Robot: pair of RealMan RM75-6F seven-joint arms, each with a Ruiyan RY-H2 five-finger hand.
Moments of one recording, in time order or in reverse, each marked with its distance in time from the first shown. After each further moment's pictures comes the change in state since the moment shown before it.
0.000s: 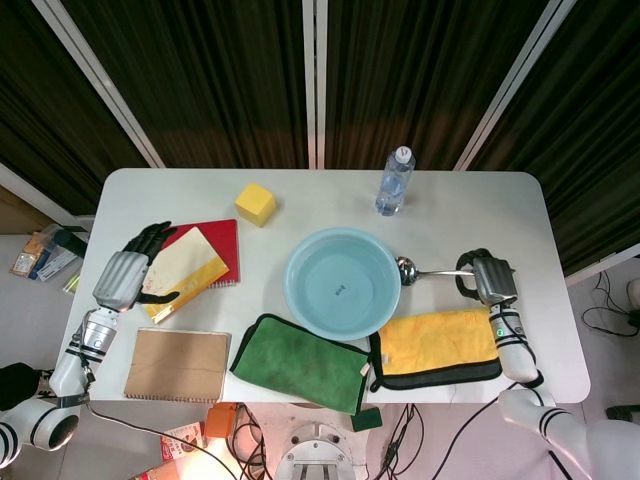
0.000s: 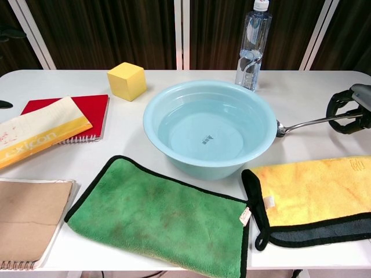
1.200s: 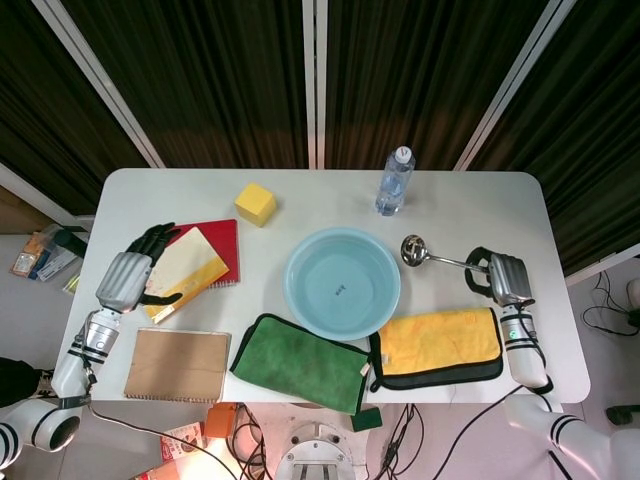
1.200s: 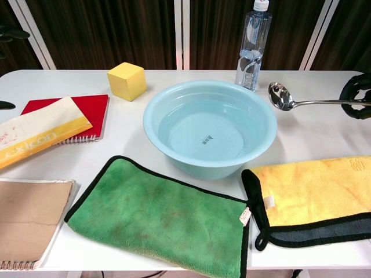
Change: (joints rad) left arm -0.002 0.005 0.001 -0.024 0.006 0.004 0.021; right arm -0.045 0.074 0.040 -0.145 0.025 0.086 0.085
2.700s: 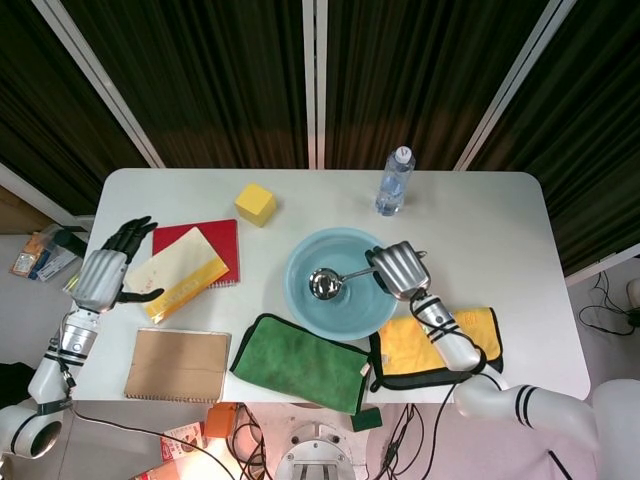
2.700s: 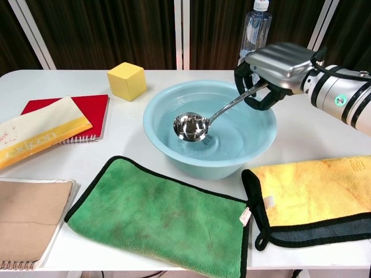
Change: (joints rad) left arm 0.038 0.058 -0.004 0.000 0.009 0.054 -0.081; right arm 0.279 0.054 -0.025 -0.435 -0.005 -0.103 -0.793
